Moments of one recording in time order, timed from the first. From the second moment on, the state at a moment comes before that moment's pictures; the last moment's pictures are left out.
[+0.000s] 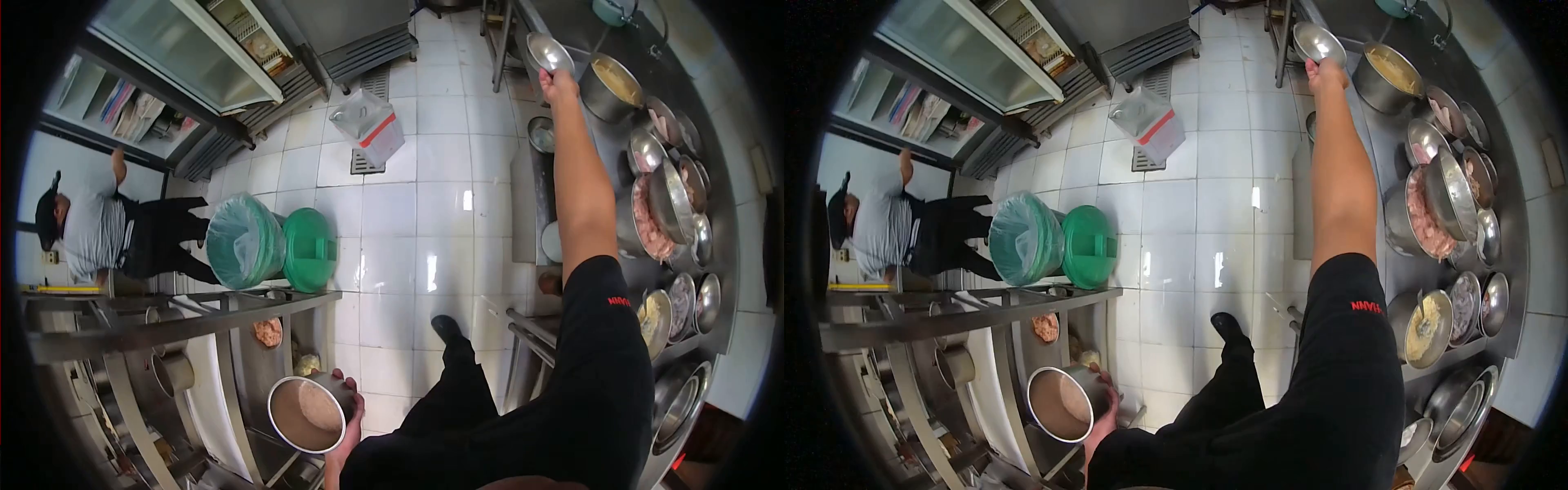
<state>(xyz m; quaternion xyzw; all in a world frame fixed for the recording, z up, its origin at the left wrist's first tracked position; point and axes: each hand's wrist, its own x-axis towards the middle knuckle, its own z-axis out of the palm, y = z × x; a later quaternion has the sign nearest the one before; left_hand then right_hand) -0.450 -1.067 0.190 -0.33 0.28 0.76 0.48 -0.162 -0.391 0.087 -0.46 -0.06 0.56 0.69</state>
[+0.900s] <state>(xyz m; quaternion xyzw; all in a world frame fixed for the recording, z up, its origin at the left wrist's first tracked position) -0.431 -1.177 0.201 -0.21 0.21 0.86 0.41 -0.261 -0.795 -0.141 -0.51 0.03 0.77 0.39</state>
